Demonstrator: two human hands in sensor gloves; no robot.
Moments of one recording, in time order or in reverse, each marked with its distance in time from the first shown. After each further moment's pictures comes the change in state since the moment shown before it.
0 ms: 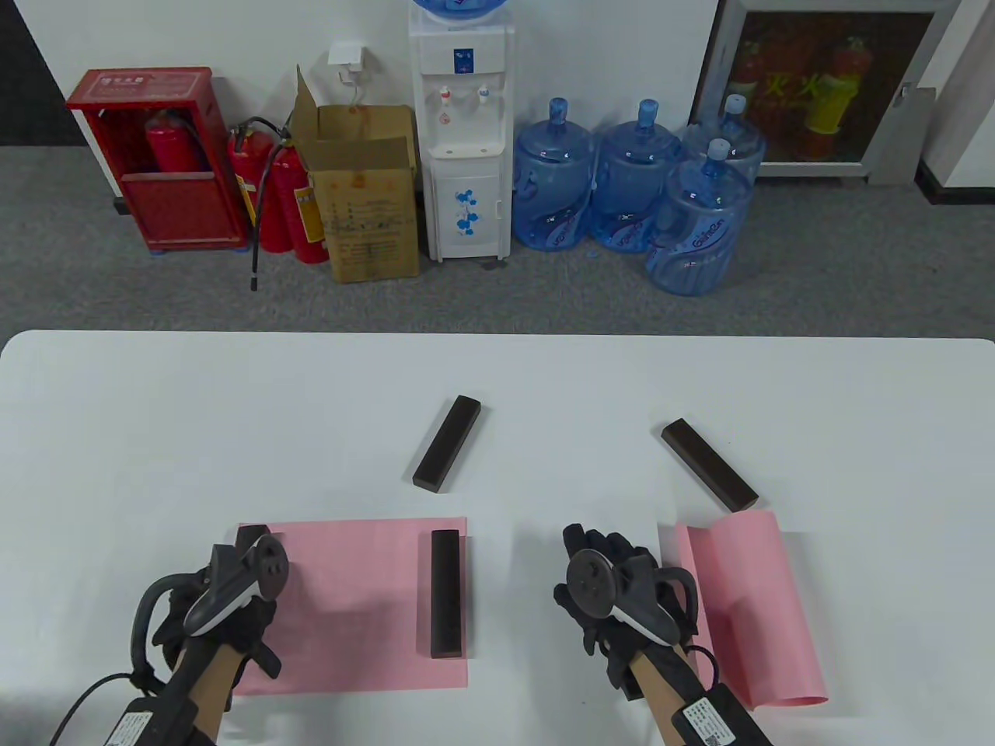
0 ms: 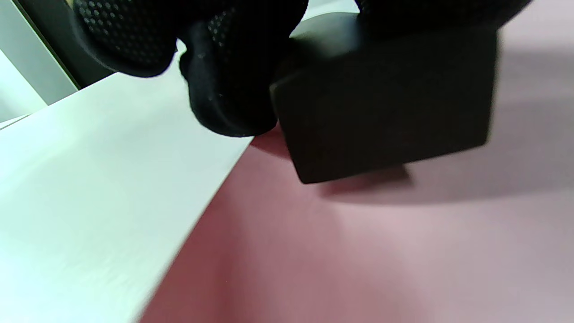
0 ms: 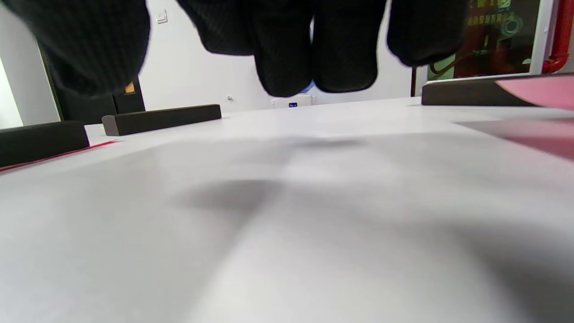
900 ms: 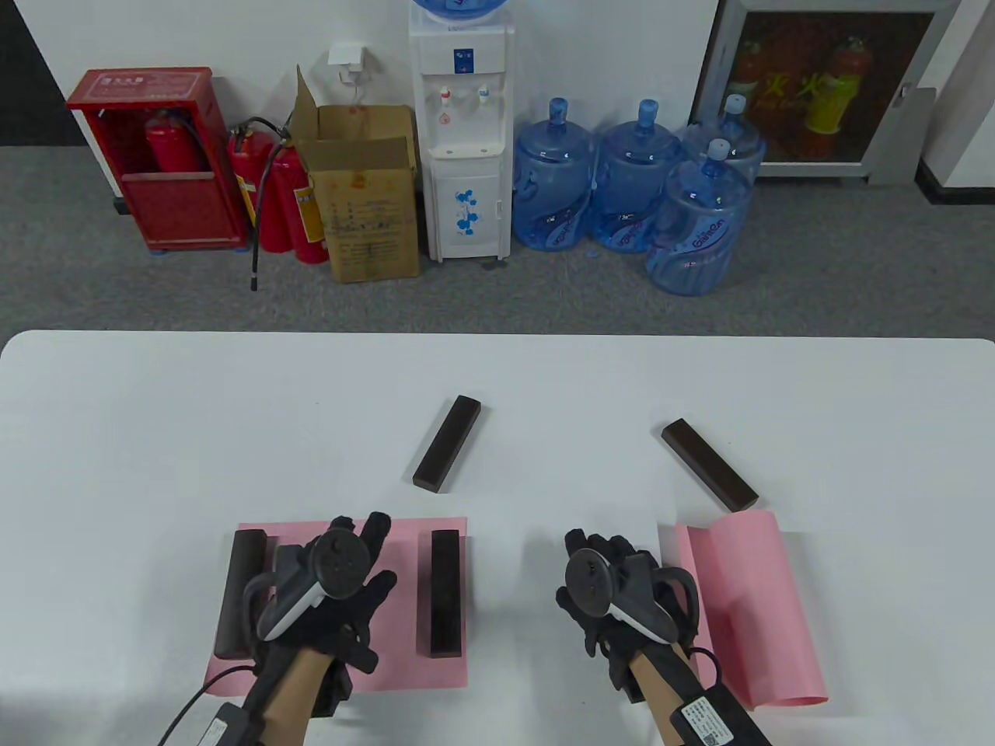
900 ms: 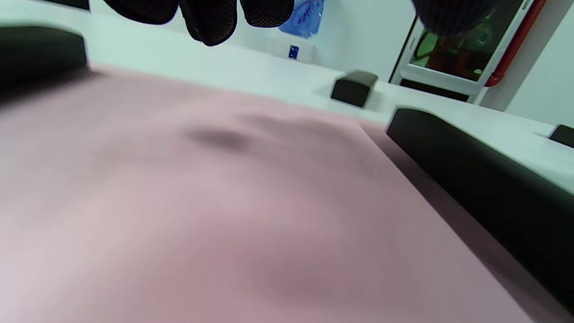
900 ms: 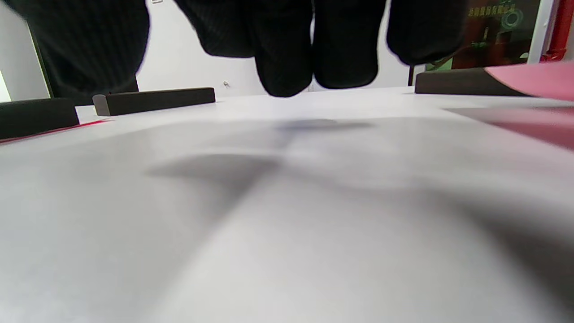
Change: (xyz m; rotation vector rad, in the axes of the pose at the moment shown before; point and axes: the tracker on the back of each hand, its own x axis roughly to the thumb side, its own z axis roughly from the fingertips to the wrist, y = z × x) left_hand 0.093 0.034 0.025 0.093 -0.305 0.461; right_hand -0.002 0.003 -0.001 0.045 0.009 0.033
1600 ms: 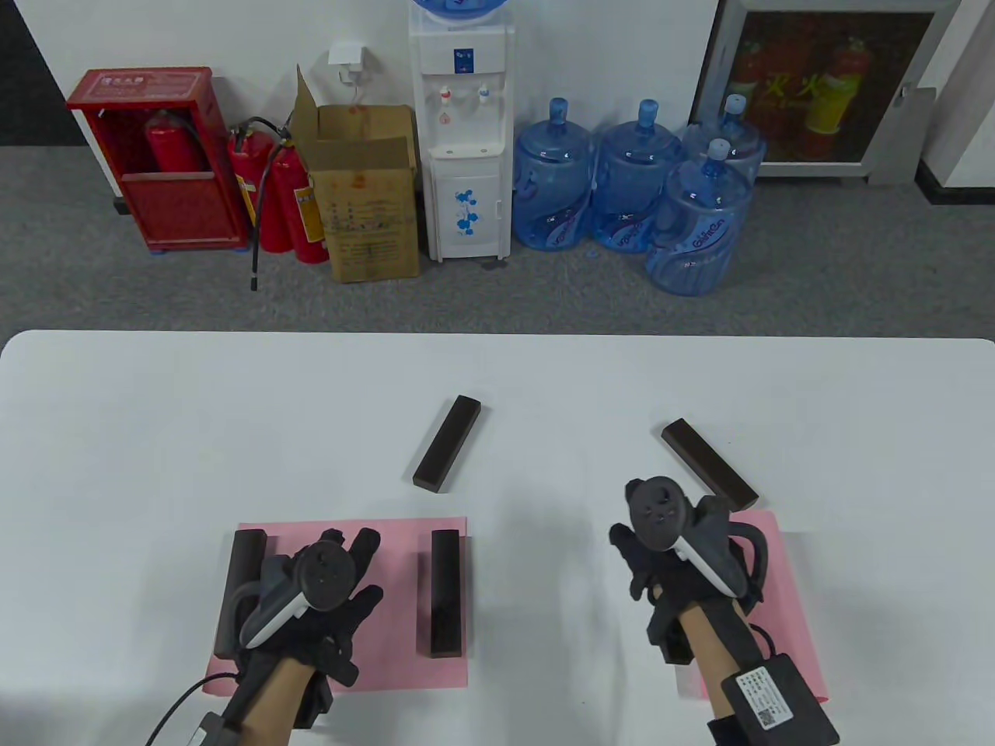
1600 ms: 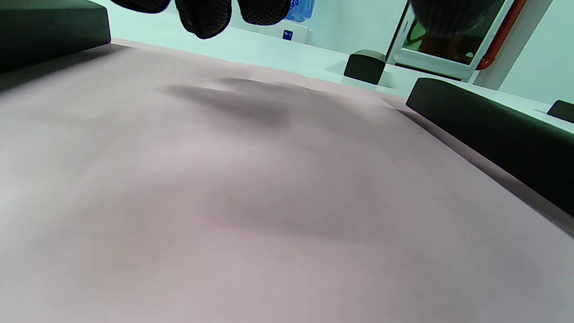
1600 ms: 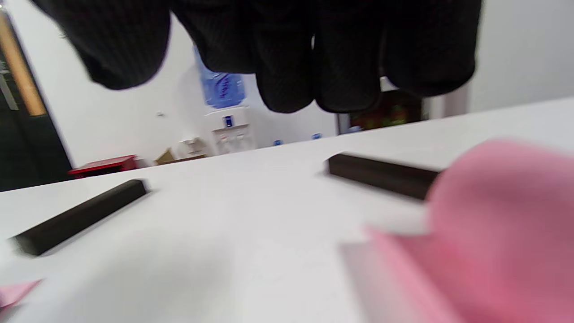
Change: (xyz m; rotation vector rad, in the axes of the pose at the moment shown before) left_hand -0.023 -0.004 0.006 -0.018 -0.018 -0.023; right_hand -0.058 -0.113 -0.002 -0.025 0.271 -0.083
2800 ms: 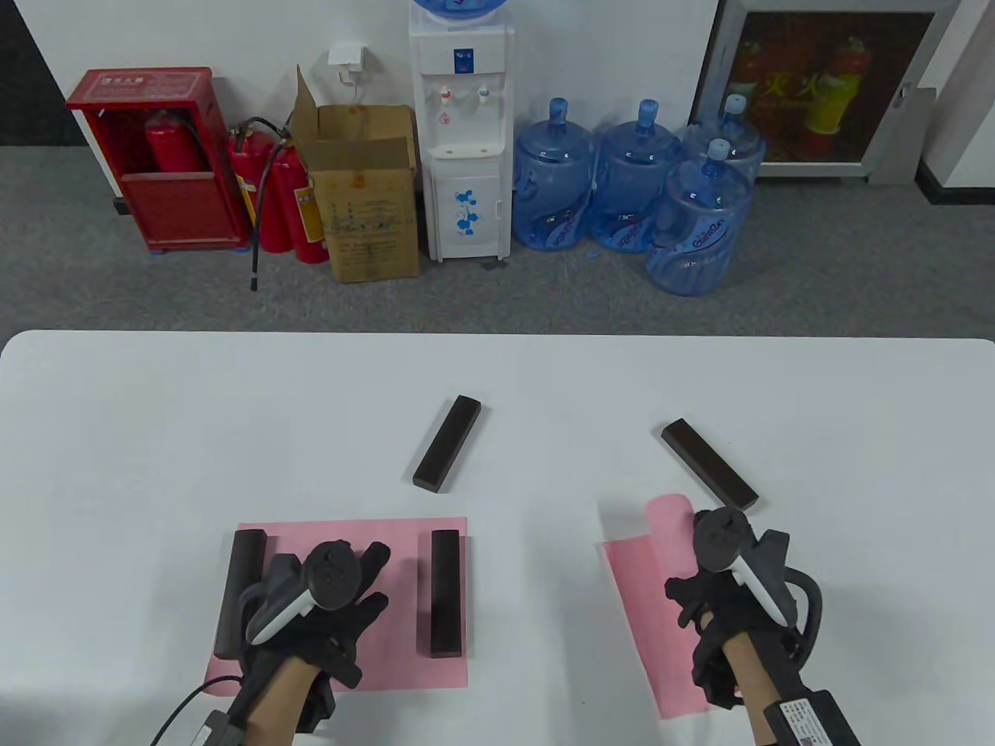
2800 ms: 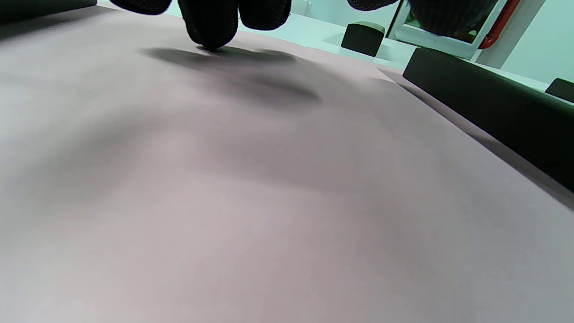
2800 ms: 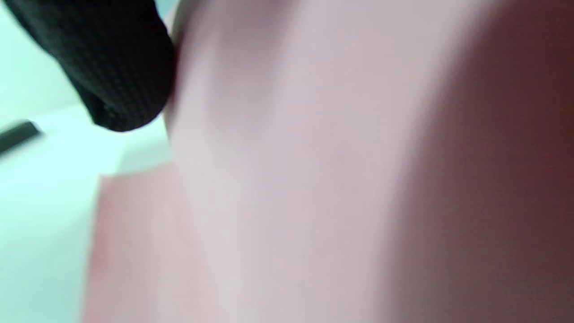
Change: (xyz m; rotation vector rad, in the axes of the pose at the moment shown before) left_hand 0.003 -0.006 -0.004 -0.071 -0.008 0.009; right_hand -0.048 0.054 0.008 0.207 0.173 -0.106
